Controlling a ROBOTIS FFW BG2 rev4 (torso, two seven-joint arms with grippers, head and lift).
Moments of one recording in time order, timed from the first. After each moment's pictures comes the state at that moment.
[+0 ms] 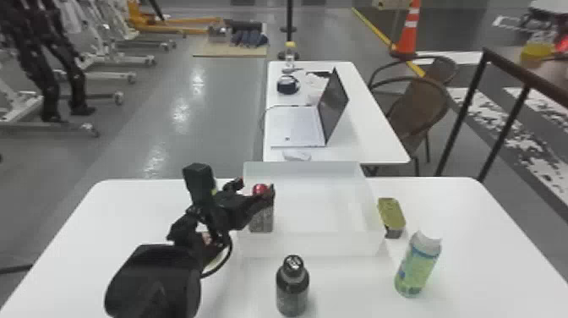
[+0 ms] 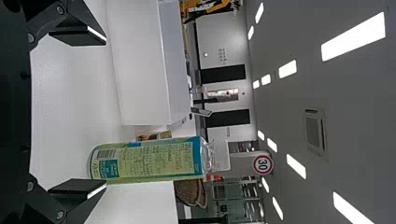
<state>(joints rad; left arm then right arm) -0.41 0.09 -0.26 -1.02 0.37 -0.06 -0.38 0.48 0.00 0.16 -1.51 -0.03 -0.58 -0.15</state>
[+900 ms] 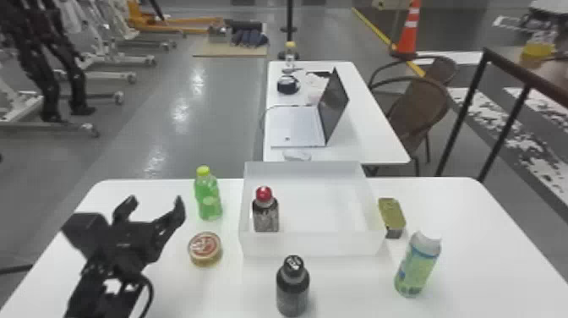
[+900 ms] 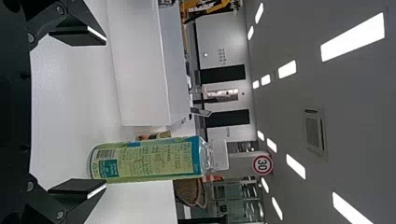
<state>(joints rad) 0.05 0.15 0.03 -1.54 0.25 -0.20 -0.11 0.49 0.00 0.16 -1.52 -0.02 -0.58 -0.15</state>
